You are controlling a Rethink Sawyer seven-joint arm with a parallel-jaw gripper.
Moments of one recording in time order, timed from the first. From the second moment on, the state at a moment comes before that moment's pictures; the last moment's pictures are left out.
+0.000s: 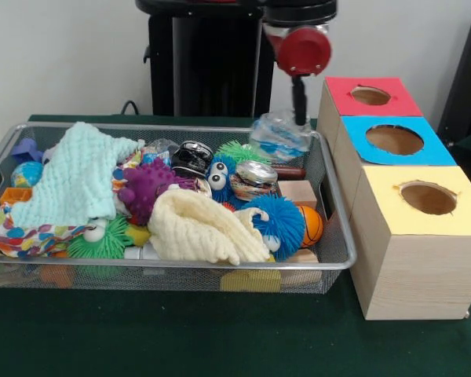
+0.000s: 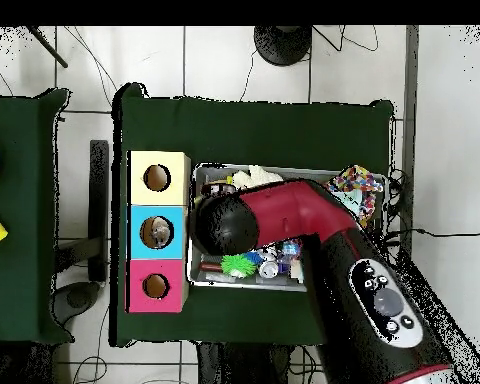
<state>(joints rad) -0.58 -0.83 0.64 1.78 -0.43 0.70 0.43</state>
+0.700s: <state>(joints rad) -0.41 -0.90 0.56 1.90 -0.30 0.54 0.62</state>
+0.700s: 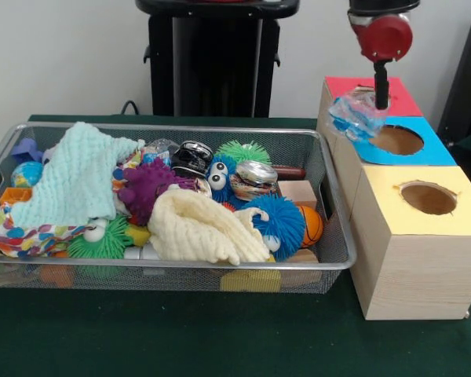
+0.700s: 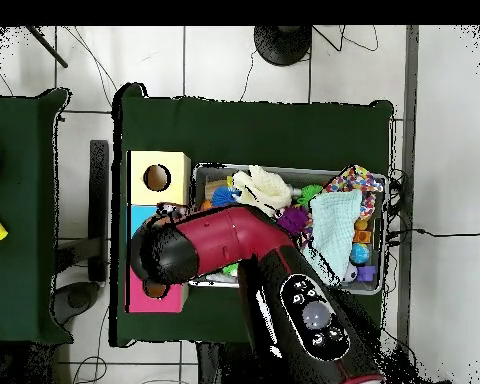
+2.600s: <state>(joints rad) -0.25 -0.85 0.43 1.94 -0.17 0.35 0.62</state>
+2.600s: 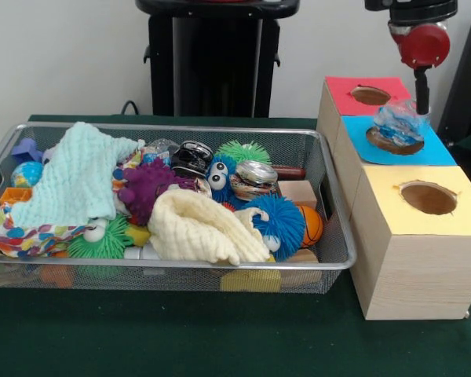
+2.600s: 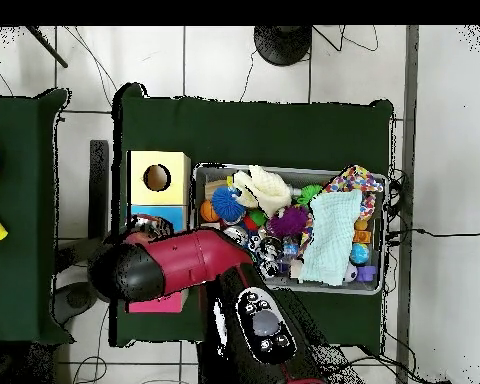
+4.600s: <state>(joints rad) -0.37 -0.91 0.37 1.93 -0.14 0.49 0.62</state>
